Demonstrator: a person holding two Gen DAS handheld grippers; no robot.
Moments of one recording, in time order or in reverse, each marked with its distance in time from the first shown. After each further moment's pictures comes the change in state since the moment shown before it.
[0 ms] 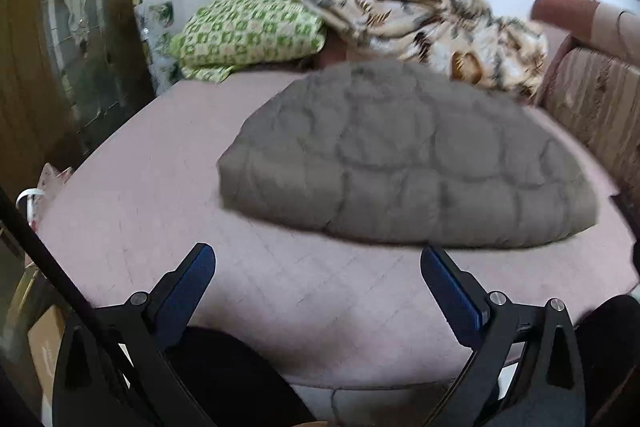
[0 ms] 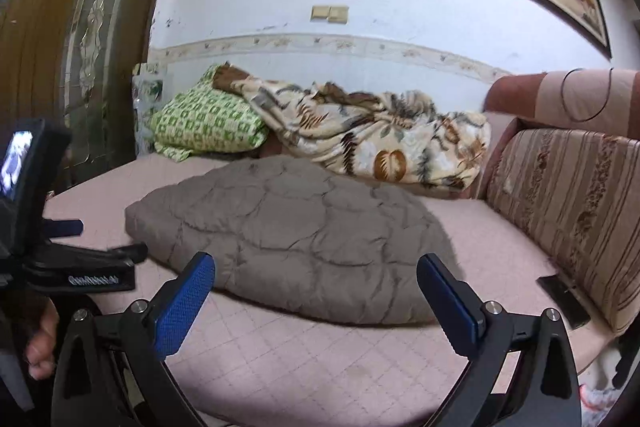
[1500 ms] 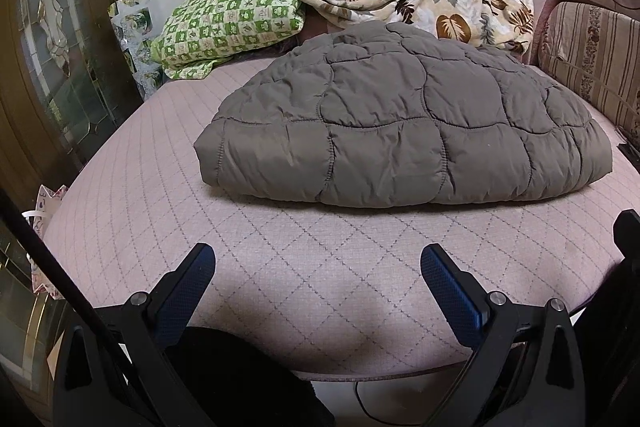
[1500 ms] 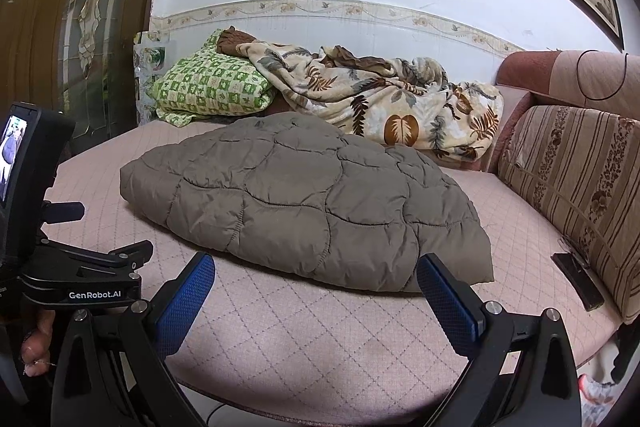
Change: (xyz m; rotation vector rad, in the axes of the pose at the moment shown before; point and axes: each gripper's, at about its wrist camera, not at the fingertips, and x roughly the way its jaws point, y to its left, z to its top) left arm 0.023 -0.019 -0.017 0.113 0.037 -0.011; right arm 0.026 0.010 -0.025 -0.011 0.096 -0.006
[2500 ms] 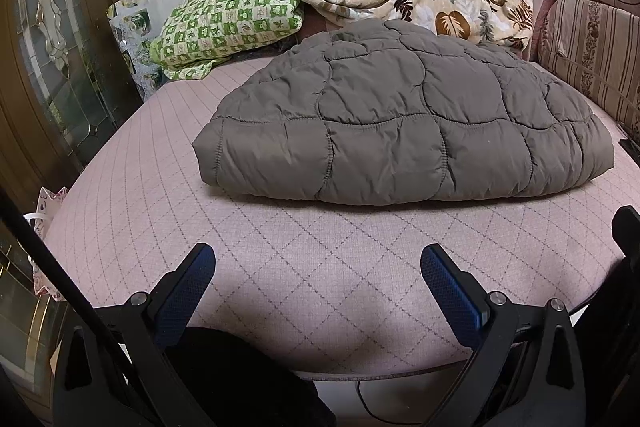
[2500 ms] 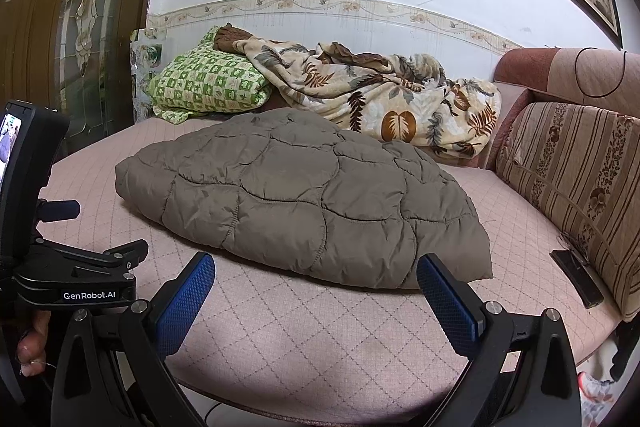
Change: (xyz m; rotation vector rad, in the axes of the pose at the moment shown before) left arm 0.001 0.000 0.000 0.008 0.002 -0.002; right arm 0.003 -0.003 -0.002 0.003 0.009 -0.006
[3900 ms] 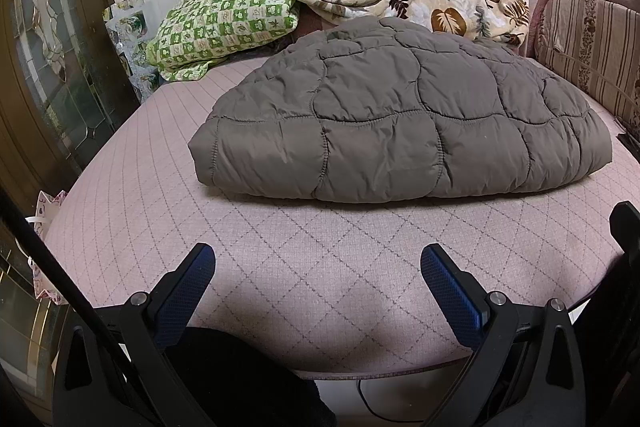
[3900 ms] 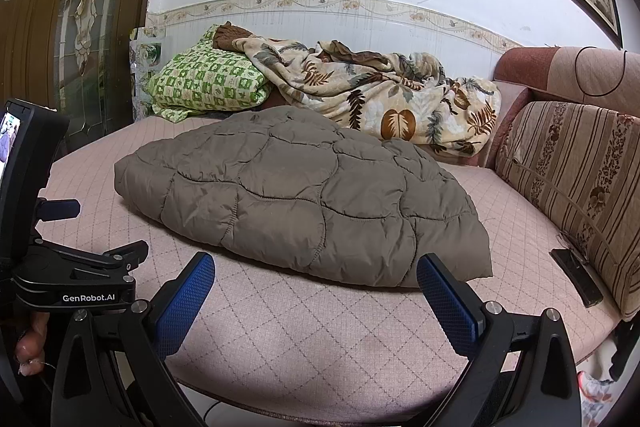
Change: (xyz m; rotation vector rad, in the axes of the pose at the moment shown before) left arm 0.000 0.001 -0.001 0.013 0.003 -0.007; right arm 0.000 -0.004 -0.002 0.000 0.004 -0.003
